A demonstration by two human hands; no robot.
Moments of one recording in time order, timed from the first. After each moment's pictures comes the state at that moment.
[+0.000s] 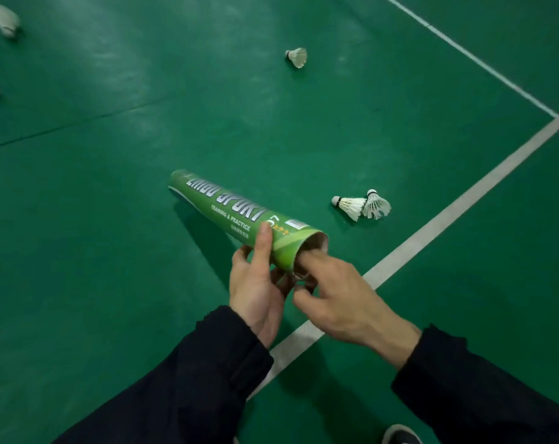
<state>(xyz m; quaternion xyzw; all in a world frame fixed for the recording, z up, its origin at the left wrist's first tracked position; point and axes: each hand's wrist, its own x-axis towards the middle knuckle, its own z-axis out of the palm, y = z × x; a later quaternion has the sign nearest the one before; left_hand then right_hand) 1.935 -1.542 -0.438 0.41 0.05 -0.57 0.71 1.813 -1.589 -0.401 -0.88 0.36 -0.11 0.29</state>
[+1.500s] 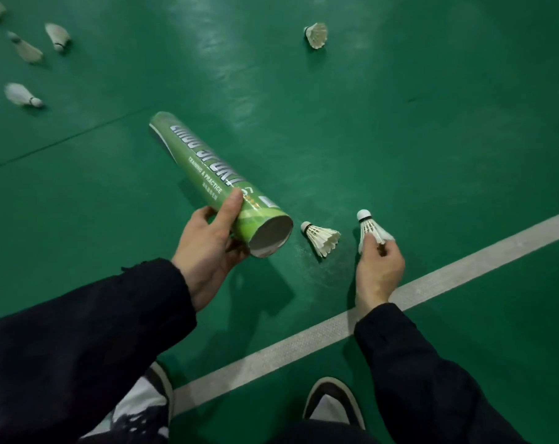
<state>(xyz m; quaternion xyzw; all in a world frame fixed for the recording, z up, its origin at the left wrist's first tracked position) 1.869 -1.734 -0.395 0.67 0.01 -0.45 0.59 1.687 -1.856 -0.572 -0.41 0.69 -0.35 0.48</state>
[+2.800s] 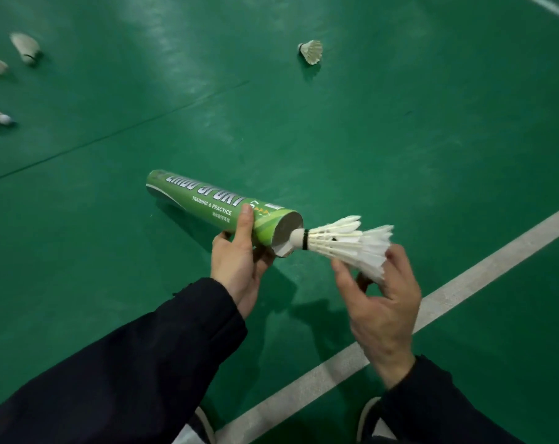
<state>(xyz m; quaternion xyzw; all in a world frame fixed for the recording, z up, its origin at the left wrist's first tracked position) 1.923 -1.733 -0.446 0.58 0.09 -0.45 0.67 1.745 -1.765 -0.470 -0.71 0.42 -0.46 0.32</state>
